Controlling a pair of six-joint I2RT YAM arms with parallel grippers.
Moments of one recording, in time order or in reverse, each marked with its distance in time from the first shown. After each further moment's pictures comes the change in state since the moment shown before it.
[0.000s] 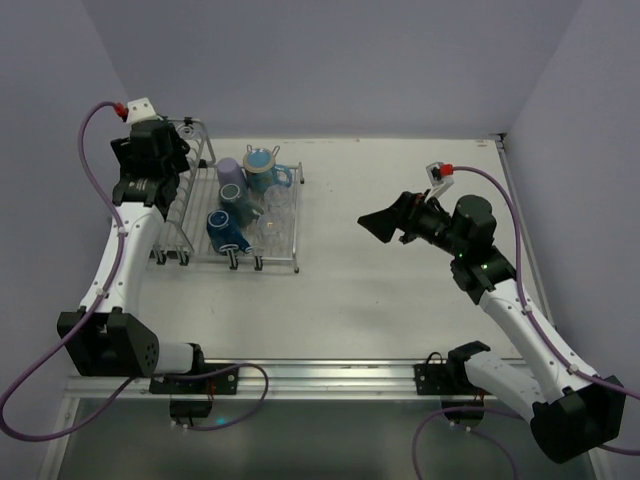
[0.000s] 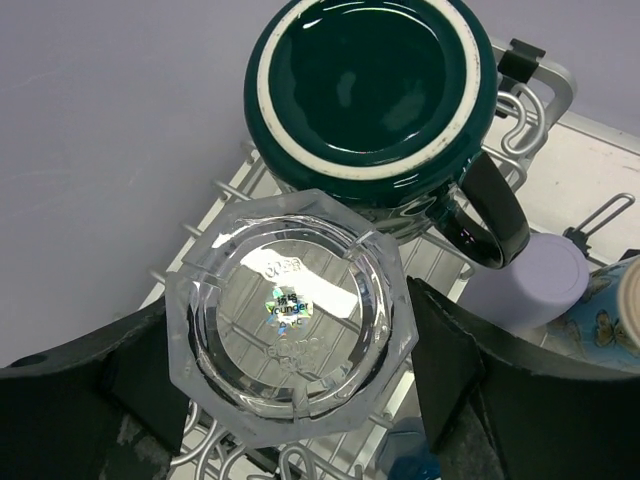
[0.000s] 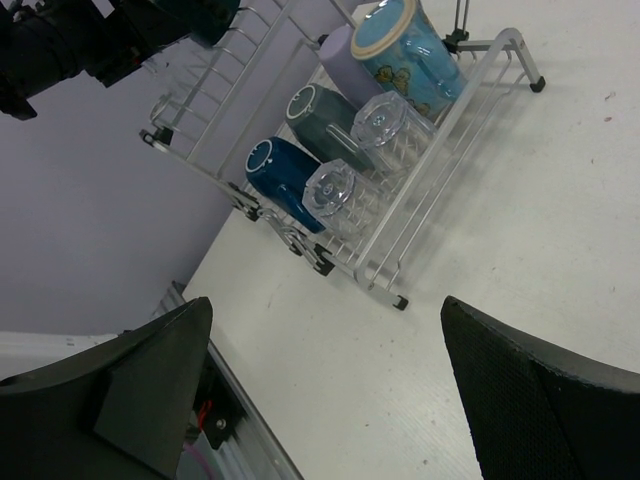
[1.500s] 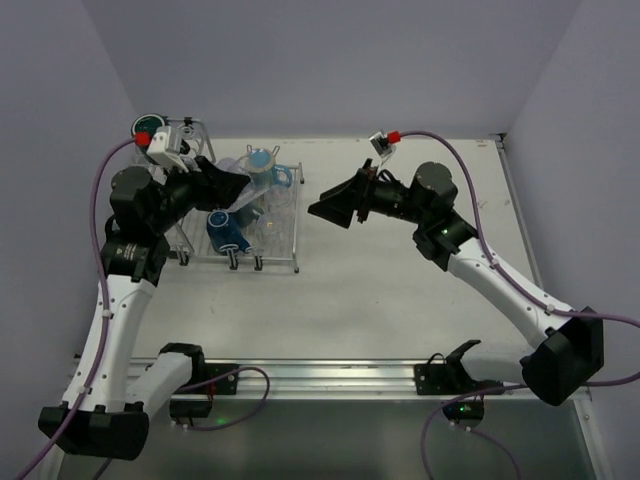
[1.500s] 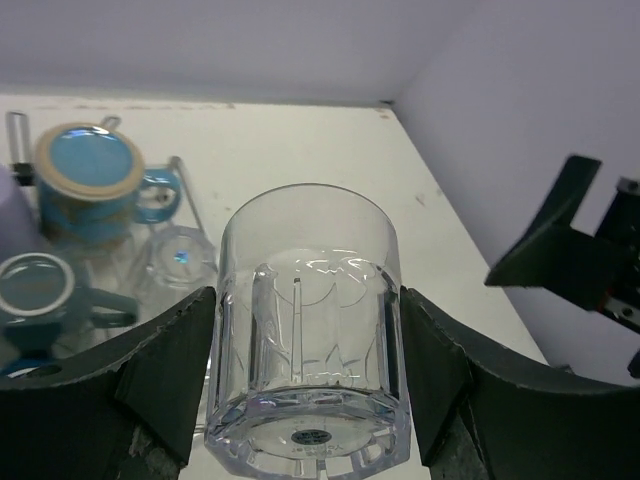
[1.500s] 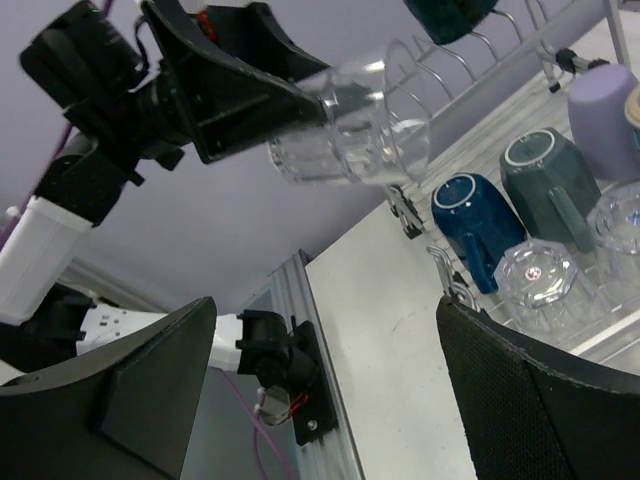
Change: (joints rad) left arm -0.069 -0.422 -0.259 0.166 0.956 -0.291; right arm 0.228 0.306 0.269 0.241 -0.145 0.101
